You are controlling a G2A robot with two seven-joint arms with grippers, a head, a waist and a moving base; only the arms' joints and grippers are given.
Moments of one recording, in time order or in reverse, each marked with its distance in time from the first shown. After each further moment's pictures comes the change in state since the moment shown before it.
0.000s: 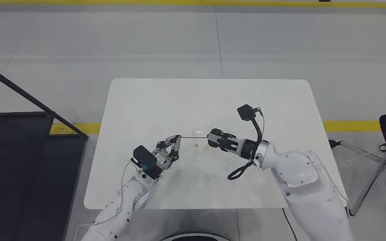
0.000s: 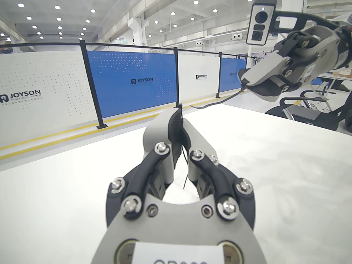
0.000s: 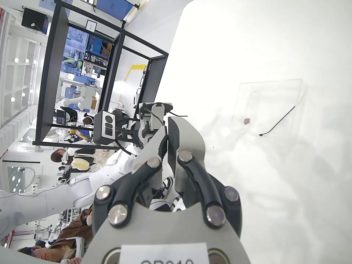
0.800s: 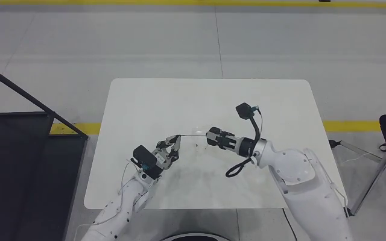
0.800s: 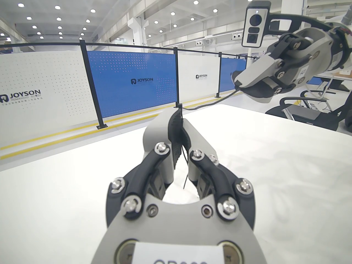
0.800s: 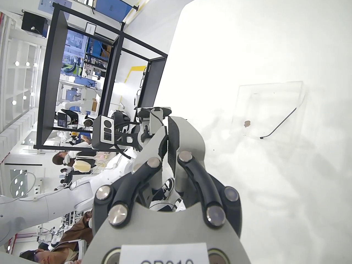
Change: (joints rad) left arm 0.000 0.000 0.000 0.000 0.000 0.000 0.000; right arm 0.027 -0.001 -0.026 0.025 0.011 0.023 -0.020
